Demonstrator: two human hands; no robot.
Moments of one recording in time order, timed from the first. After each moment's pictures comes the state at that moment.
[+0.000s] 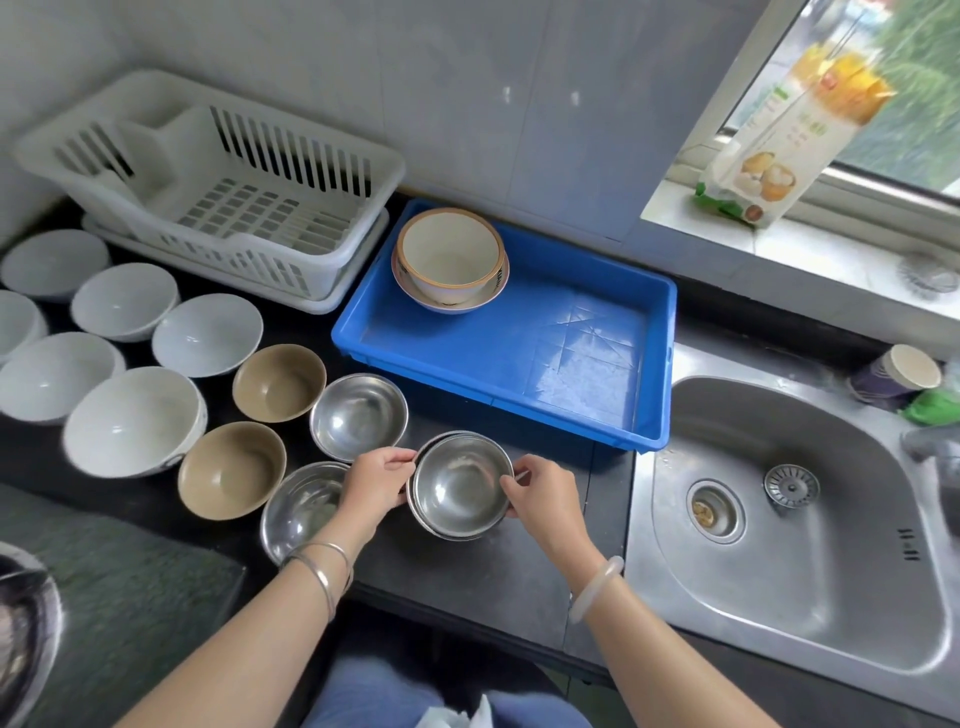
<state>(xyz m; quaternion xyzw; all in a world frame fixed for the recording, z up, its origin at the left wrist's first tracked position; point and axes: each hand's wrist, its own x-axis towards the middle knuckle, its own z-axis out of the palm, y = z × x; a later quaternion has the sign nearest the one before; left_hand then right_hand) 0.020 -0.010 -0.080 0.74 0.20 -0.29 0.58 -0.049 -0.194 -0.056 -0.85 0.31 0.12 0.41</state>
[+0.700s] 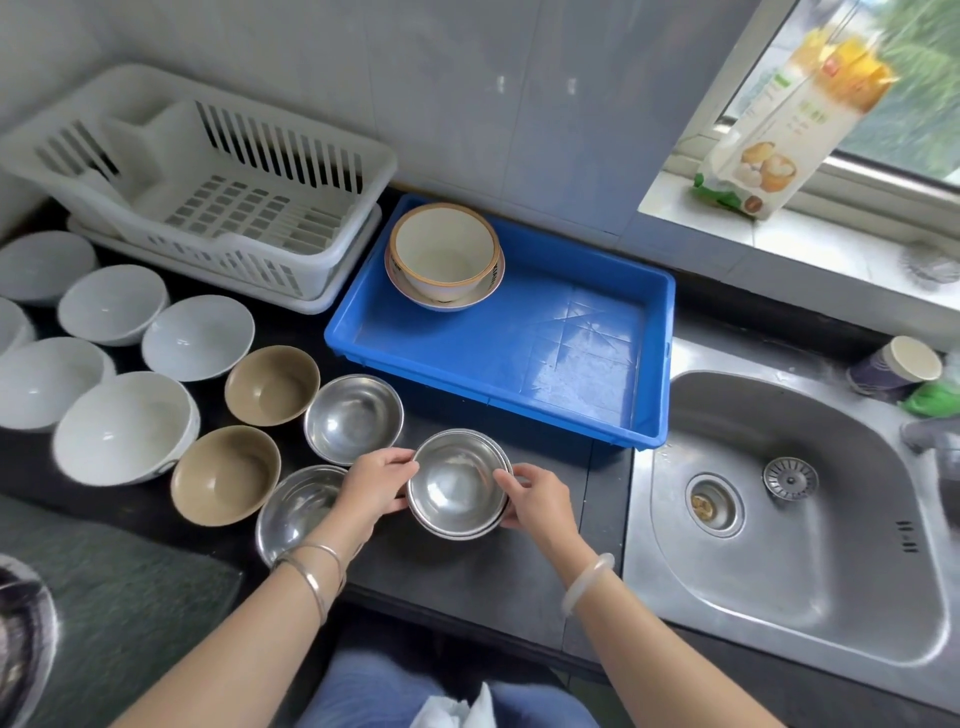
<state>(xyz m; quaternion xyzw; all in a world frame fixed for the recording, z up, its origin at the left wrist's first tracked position) 0.020 -0.014 -0.060 0.71 0.20 -0.33 0.58 -0.049 -0.198 -0.084 -0.74 0.38 0.14 0.54</state>
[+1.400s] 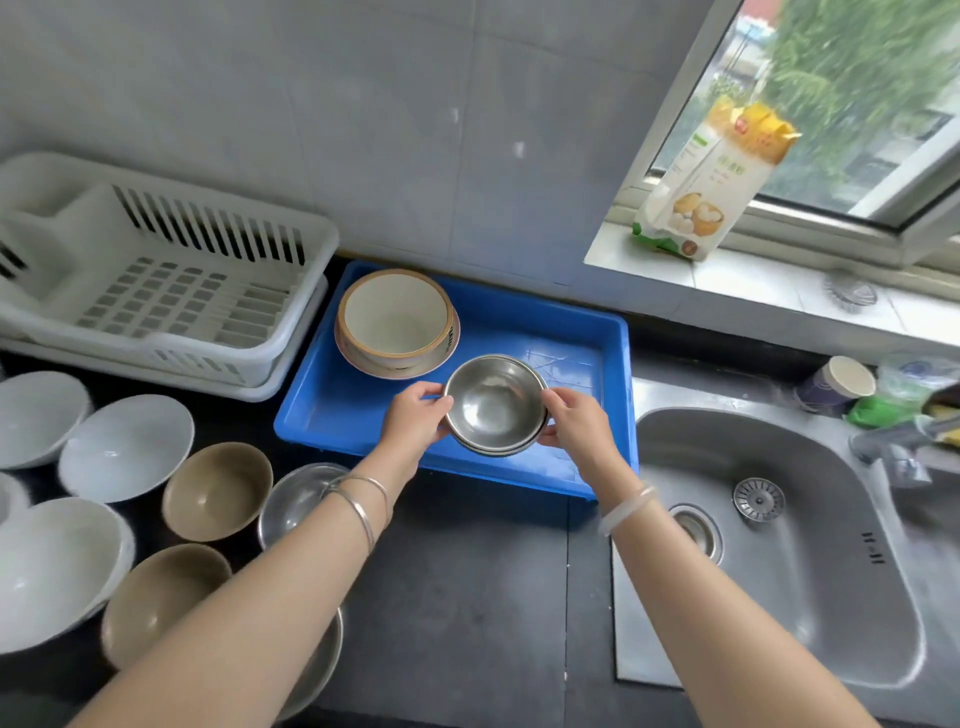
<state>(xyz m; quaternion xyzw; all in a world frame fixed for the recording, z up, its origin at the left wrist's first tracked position) 0.137 -0.120 -0.008 0.71 0.11 -0.27 0.65 0.065 -0.292 -0.011 -0.76 0.37 -0.01 0.54</state>
